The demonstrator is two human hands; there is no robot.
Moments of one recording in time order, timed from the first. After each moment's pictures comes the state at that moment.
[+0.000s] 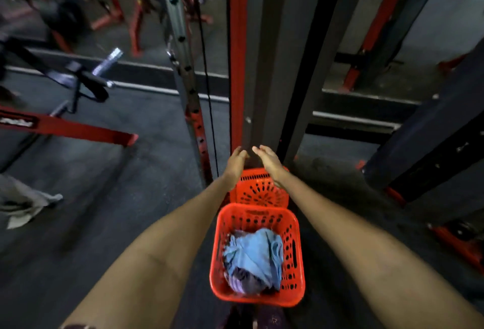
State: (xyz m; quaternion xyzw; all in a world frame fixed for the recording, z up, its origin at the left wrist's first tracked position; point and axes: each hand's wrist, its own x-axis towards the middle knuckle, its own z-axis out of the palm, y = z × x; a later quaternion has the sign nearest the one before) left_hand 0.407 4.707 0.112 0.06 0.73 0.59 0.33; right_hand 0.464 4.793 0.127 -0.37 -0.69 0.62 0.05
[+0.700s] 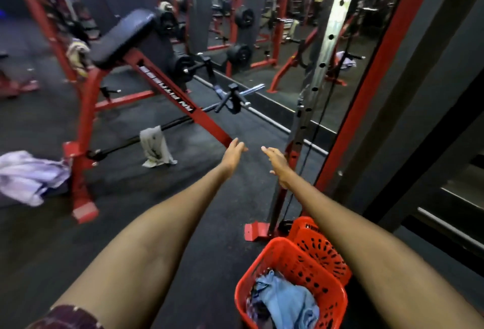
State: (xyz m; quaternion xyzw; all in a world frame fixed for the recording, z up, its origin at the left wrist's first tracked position) left_hand 0.424 4.504 0.226 -0.09 0.75 0.65 0.05; right_hand 0.422 4.631 0.219 -0.12 -0.77 0.62 -0.07
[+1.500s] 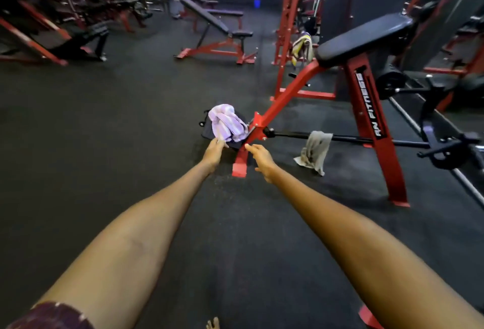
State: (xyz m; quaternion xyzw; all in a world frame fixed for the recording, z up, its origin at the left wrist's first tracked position) left_hand 0.590 4.049 0.206 -0.44 0.64 0.58 -0.23; right_hand 0.490 4.135 0.194 0.23 -0.74 0.52 -0.36
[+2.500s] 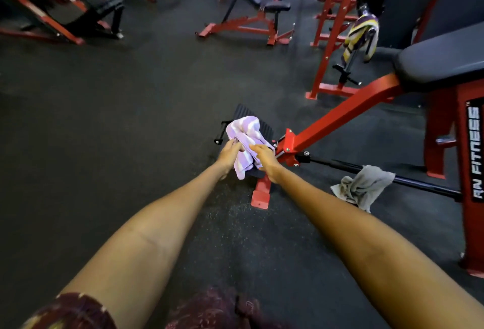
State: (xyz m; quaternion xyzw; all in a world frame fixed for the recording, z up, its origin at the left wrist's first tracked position) left_hand 0.329 3.685 0.158 -0.49 0.59 0.61 -0.20; right_hand 0.234 3.740 0.142 0.25 -0.73 0.45 -0.45
